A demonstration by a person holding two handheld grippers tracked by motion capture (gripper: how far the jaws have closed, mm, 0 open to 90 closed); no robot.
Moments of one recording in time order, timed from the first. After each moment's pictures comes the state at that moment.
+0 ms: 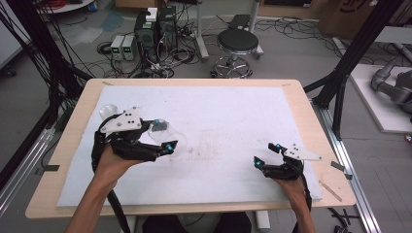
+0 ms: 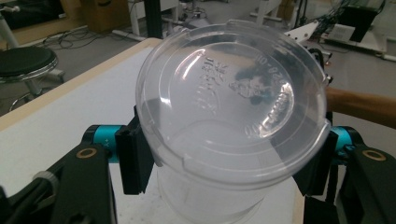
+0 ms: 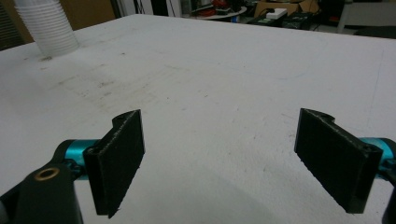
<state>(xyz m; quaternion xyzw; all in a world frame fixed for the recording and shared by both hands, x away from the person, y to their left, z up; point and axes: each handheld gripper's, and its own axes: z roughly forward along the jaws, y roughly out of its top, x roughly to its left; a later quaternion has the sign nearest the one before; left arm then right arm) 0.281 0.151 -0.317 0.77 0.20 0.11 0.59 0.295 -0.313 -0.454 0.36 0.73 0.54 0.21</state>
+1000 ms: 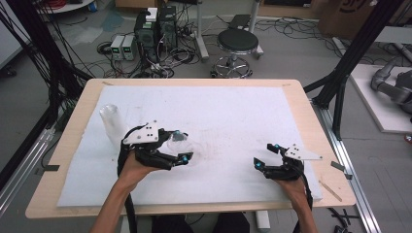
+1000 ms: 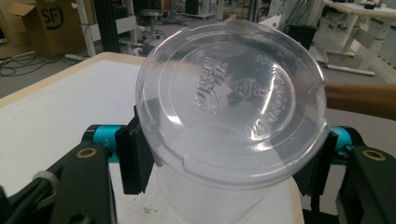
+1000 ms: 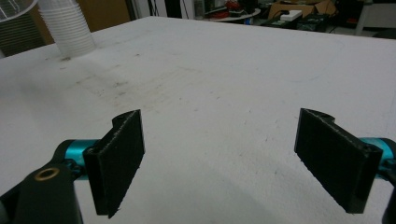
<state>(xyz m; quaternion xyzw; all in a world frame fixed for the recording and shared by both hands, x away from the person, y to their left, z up) 0.301 0.123 -0.376 0.76 0.14 0.06 0.63 0.296 -0.315 -0.454 0.34 0.74 0.55 0.19</state>
